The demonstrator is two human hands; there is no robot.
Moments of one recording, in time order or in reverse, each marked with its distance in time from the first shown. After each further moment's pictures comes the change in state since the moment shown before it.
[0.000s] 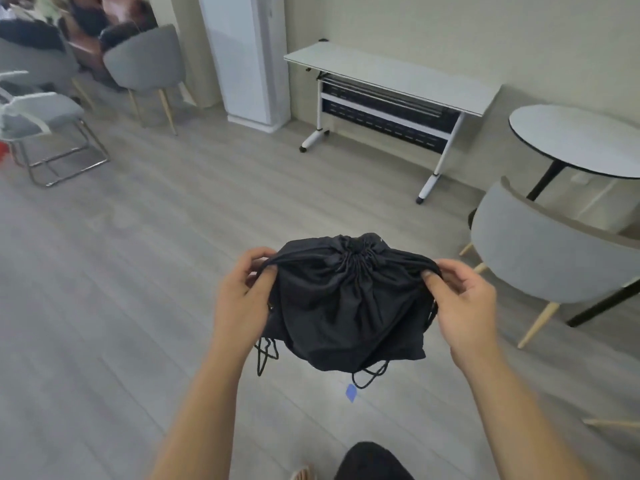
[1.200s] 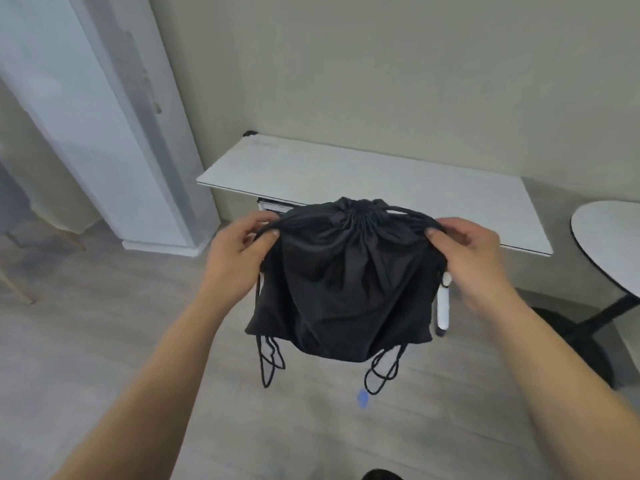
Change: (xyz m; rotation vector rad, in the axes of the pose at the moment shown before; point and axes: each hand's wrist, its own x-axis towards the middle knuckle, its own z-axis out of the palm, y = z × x) left_hand 1.188 0.110 0.284 0.111 -0.428 0.301; right_hand 1.036 -0.083 0.460 -0.045 0.190 -0.081
